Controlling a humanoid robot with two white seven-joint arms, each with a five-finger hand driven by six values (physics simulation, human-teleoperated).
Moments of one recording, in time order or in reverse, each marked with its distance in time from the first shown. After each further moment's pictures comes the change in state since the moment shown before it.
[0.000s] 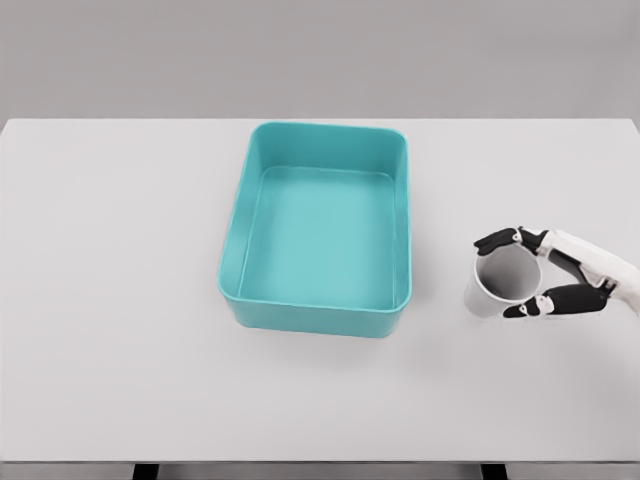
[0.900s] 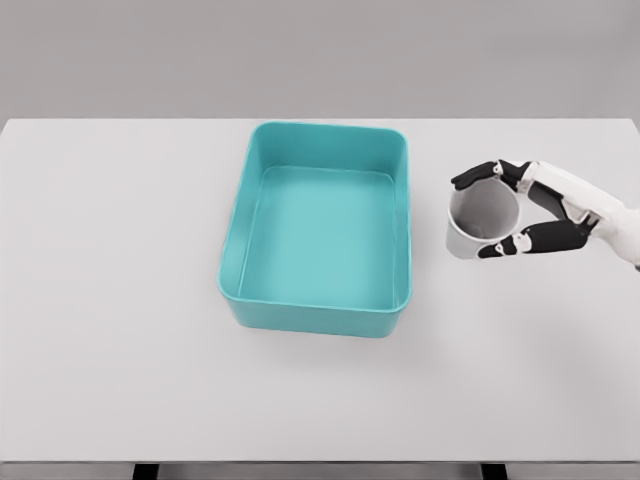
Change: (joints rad) left arm 0.000 0.000 0.000 0.000 0.000 0.000 0.000; right arm -0.209 0.084 0.022 -0.063 -0.008 0.171 0.000
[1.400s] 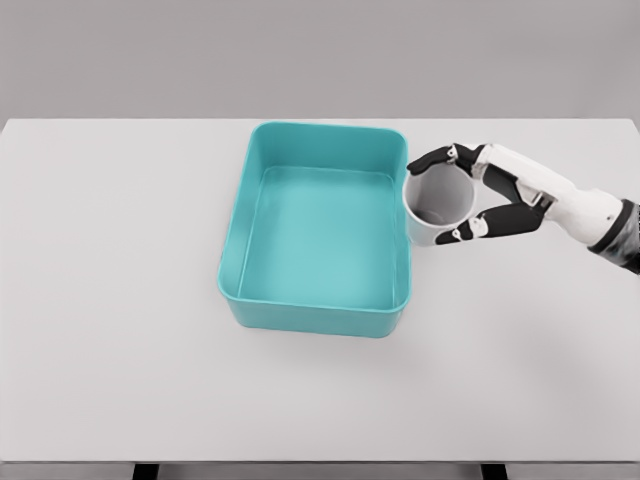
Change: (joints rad) left arm 0.000 0.000 0.000 0.000 0.000 0.000 0.000; right arm -0.127 0.098 0.093 -0.004 0.006 0.072 0.000
